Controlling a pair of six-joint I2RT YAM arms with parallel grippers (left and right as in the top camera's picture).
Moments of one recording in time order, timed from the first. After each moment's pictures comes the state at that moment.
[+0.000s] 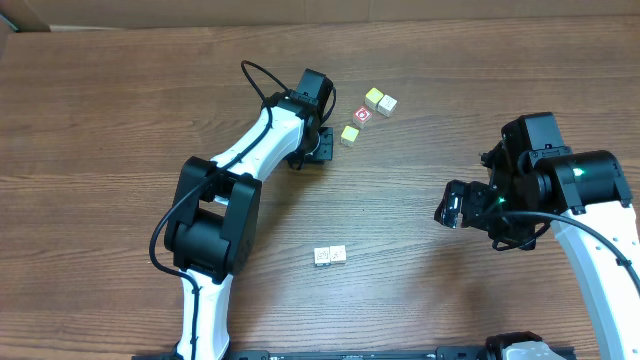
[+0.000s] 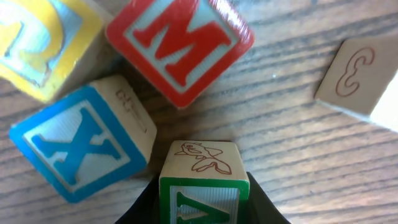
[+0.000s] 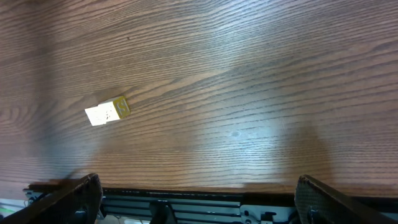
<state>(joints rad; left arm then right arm) -0.40 2.19 1.62 -0.80 0.03 -0.34 0.13 1.29 1.28 -1.45 -0.26 0.36</state>
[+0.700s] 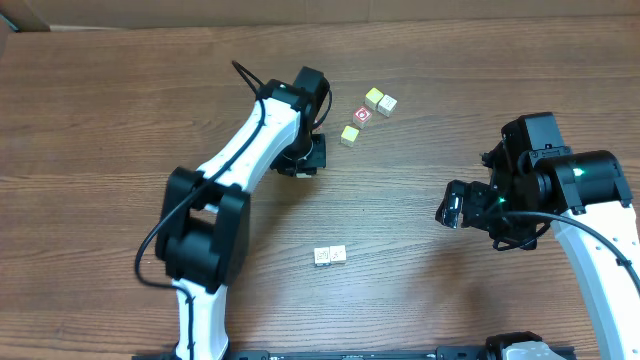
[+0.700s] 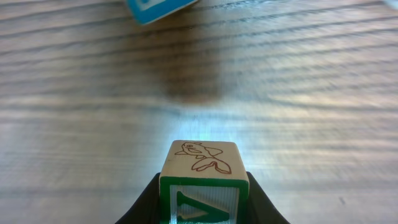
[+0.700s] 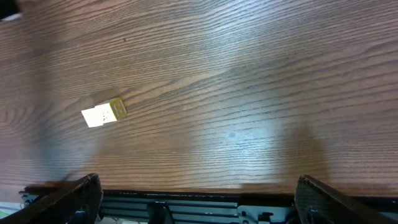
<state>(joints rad) -0.40 2.11 1.69 -1.13 0.04 -0.43 0.13 1.29 1.28 -1.45 -0.25 0.36</state>
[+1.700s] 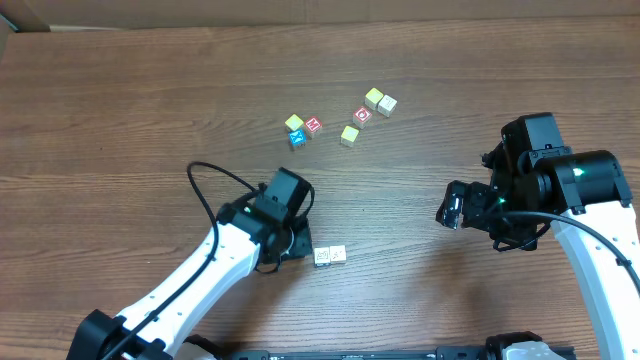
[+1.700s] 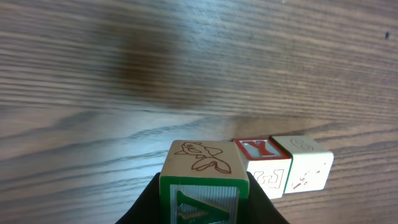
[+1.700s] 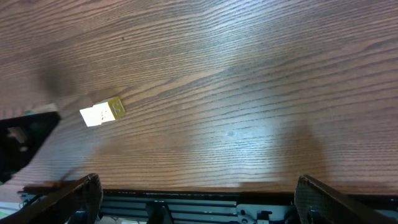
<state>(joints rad) -0.54 1.41 0.80 -0.74 0.09 -0.70 0.13 1.29 1.28 -1.45 -0.25 0.36</state>
